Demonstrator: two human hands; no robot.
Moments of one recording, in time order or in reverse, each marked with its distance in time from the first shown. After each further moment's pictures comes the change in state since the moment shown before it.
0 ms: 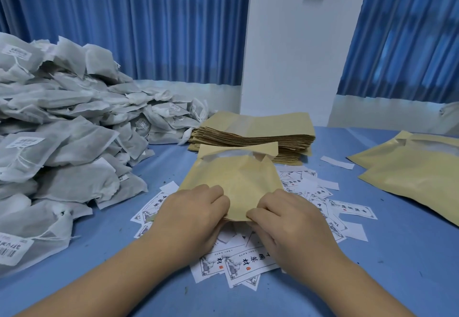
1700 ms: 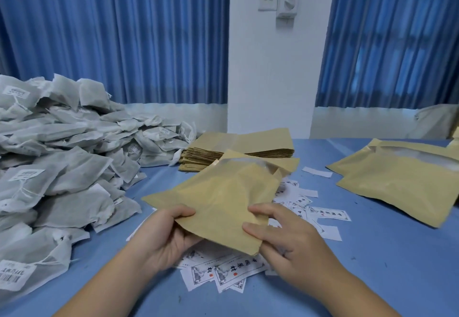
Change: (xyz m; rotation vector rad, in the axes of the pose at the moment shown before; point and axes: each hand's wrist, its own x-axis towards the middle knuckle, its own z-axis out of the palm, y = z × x) left_hand 0.007 -0.008 -0.010 -2.149 0.079 -1.418; right_hand -0.027 0.005 -0.029 0.413 -0.013 0.178
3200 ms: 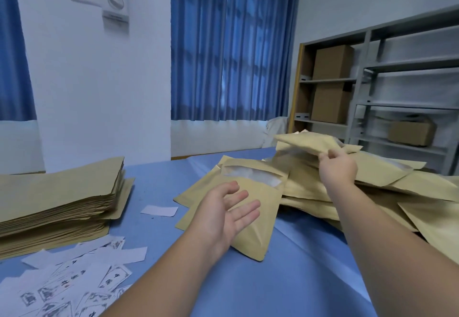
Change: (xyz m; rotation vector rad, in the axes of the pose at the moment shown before) left_hand 0.147 -0.203 0.335 0.155 -0.517 -0.230; right_hand -0.065 0.319 -0.327 -0.341 0.998 1.287
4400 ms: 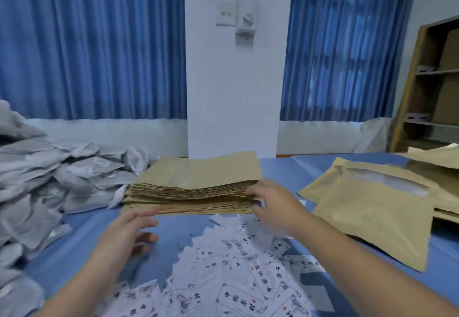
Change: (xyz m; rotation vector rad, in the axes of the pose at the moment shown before) left_hand -0.221 0.164 -0.287 0.607 0.815 0.397; right_hand -0.336 -0.093 0.155 -0.314 -1.040 -0.993
